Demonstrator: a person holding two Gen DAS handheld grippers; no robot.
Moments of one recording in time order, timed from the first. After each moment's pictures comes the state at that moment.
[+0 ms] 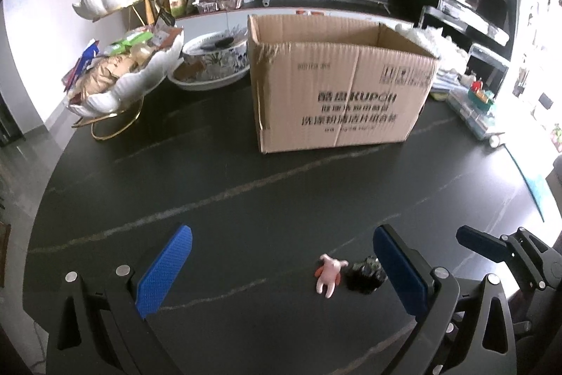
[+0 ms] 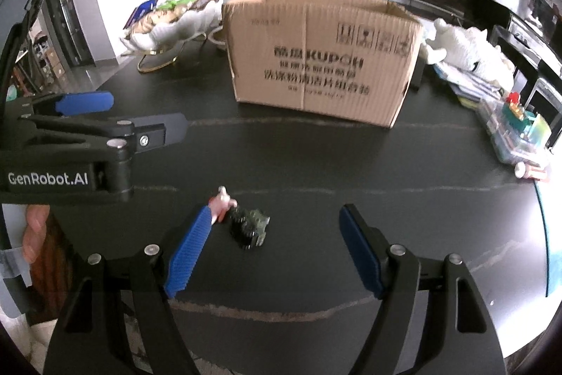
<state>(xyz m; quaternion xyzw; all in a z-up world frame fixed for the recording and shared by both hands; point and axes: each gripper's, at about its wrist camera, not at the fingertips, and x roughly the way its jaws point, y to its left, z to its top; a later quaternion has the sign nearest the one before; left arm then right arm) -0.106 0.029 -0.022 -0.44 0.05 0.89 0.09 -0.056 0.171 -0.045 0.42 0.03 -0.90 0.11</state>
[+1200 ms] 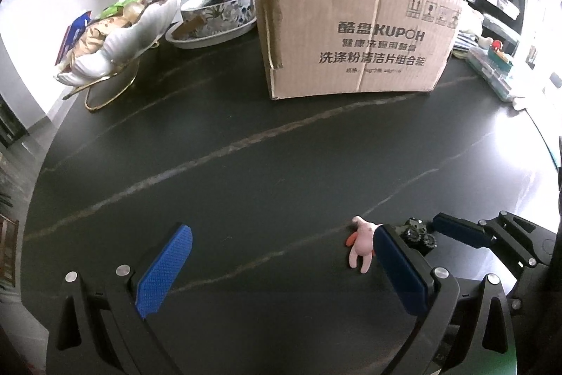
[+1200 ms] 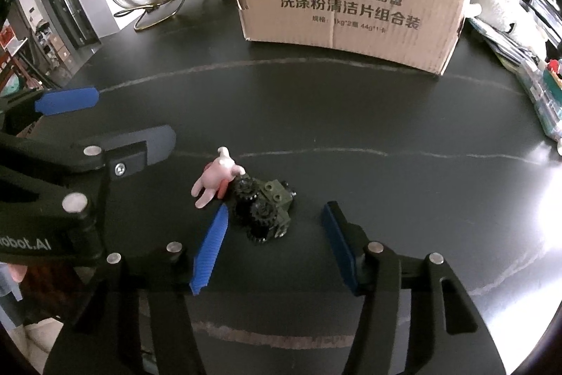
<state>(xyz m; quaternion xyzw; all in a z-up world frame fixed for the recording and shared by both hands) -0.116 0.021 -0.072 -0.49 0.07 0.87 0.08 -0.086 0.153 -0.109 0.49 0.02 -0.86 0.13</state>
